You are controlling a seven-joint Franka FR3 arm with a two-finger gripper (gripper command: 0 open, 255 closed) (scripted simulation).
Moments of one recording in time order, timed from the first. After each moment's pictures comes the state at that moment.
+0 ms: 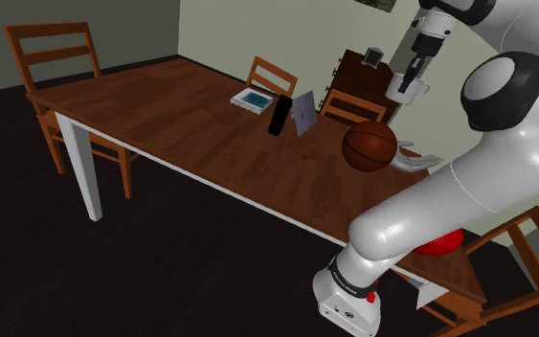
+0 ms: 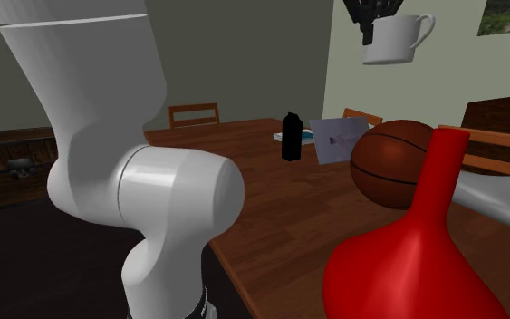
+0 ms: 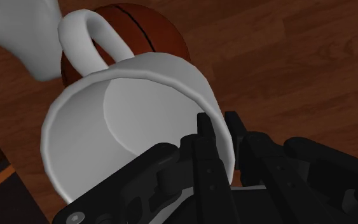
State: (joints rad) arm -0.41 -0.26 -0.58 -1.59 -0.22 1.39 -1.04
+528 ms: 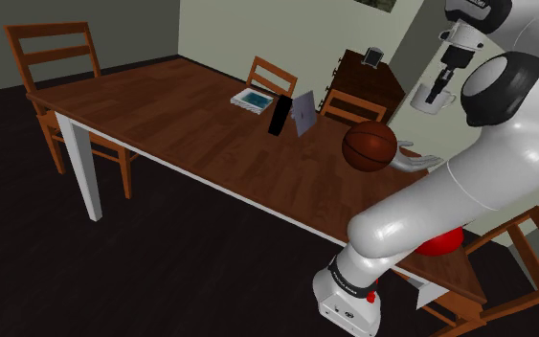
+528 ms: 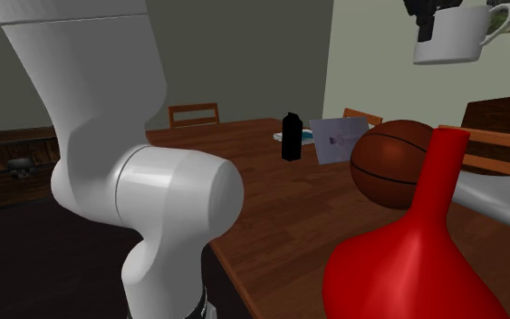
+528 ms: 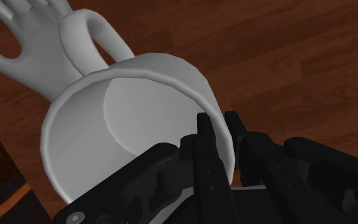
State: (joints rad) arm -0.46 -0.24 -0.73 -1.55 -0.23 1.41 -1.25
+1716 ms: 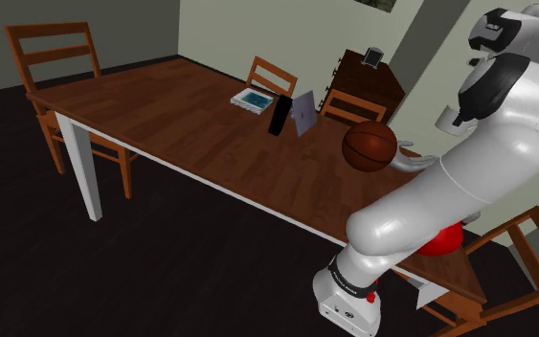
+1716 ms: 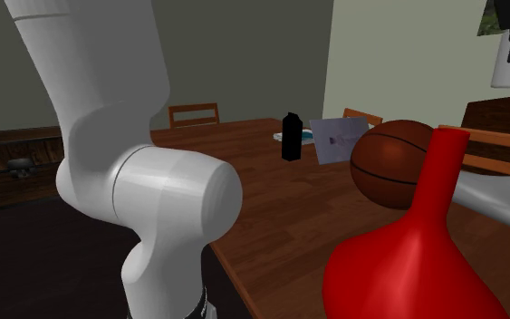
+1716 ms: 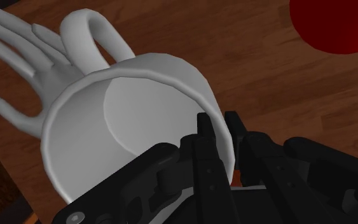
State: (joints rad) arm -0.54 -0.17 -0.93 -1.59 -0.20 1.53 -1.52
